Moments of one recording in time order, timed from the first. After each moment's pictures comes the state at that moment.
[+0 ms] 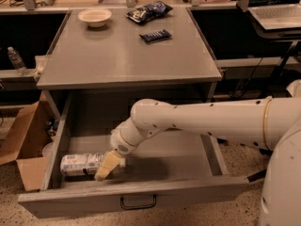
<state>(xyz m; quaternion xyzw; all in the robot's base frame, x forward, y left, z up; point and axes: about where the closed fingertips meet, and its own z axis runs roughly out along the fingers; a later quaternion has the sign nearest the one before) 0.510 0.137 0.616 -0.59 0.73 0.26 0.23</state>
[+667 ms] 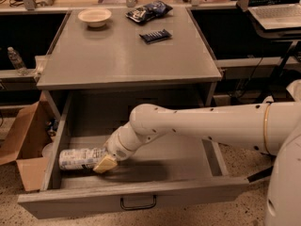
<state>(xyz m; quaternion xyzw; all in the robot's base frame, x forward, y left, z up) 0.497 0.147 0.611 -0.60 0.71 0.27 0.24</state>
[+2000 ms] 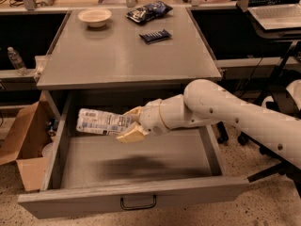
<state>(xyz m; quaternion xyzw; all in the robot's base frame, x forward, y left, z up) 0.522 0.062 0.743 -0.58 0.65 0.30 0.39</state>
